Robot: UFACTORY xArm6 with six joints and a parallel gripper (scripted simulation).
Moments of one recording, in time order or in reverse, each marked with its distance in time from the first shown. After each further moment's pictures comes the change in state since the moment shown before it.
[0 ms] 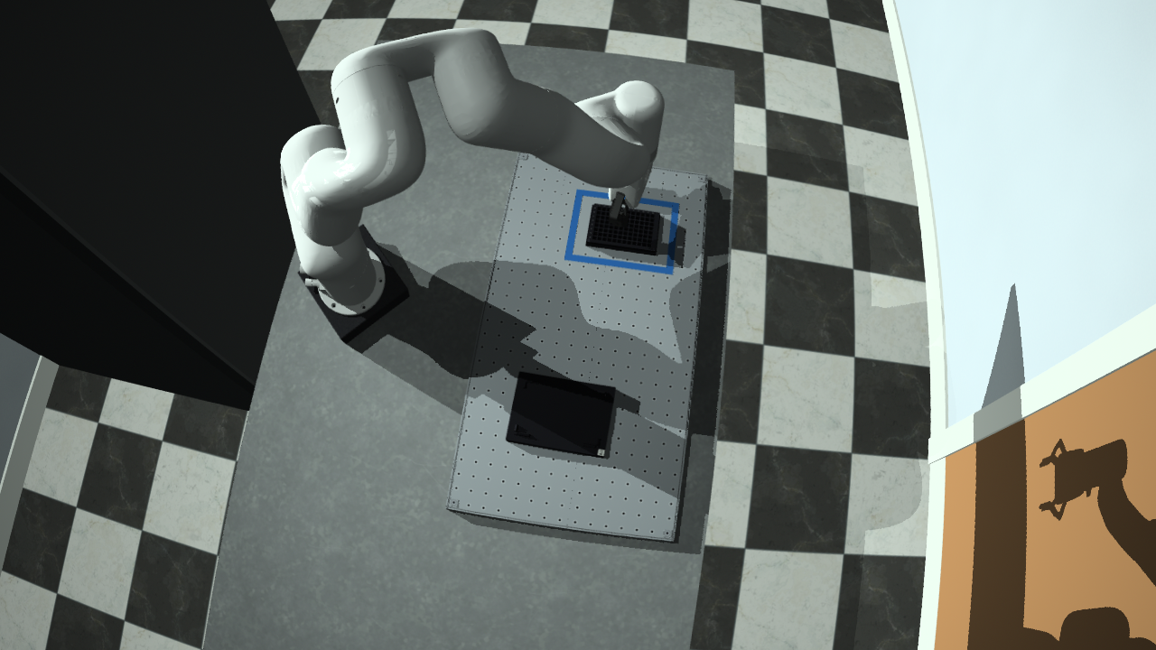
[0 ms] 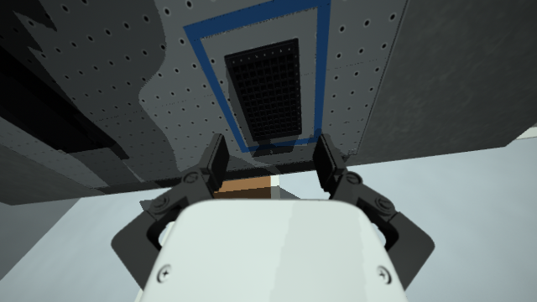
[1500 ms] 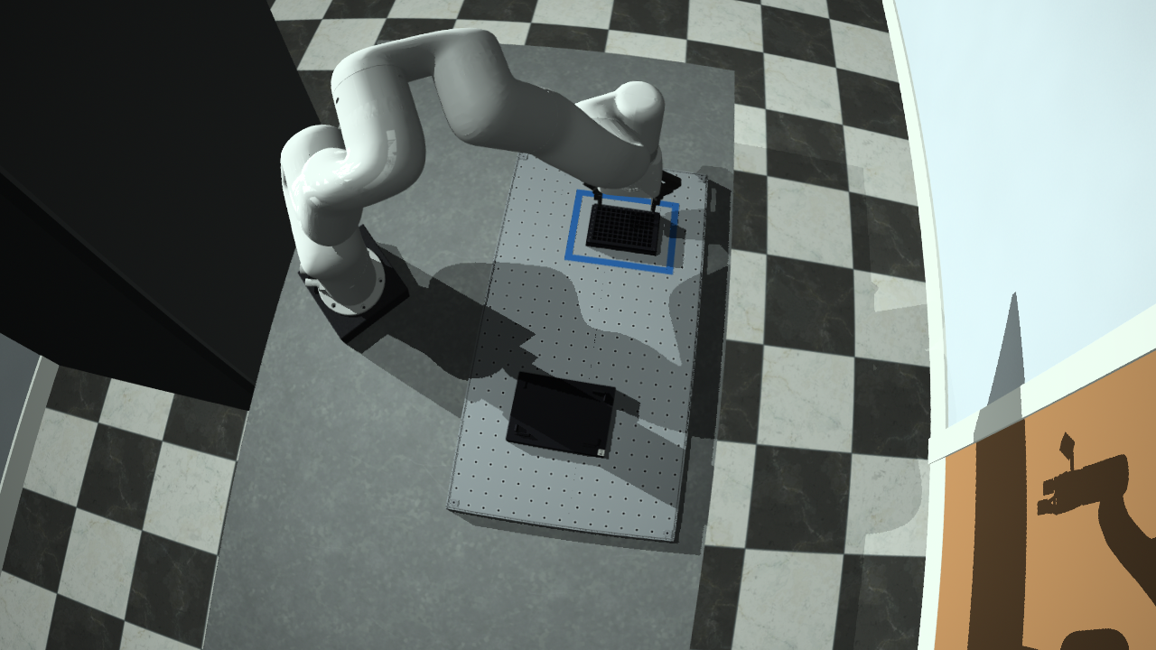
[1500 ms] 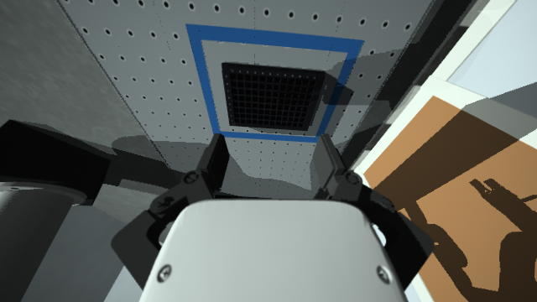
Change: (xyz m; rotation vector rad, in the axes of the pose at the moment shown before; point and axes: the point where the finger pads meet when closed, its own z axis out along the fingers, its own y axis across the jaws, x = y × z) arm 0.000 0.000 0.000 0.000 0.004 1.303
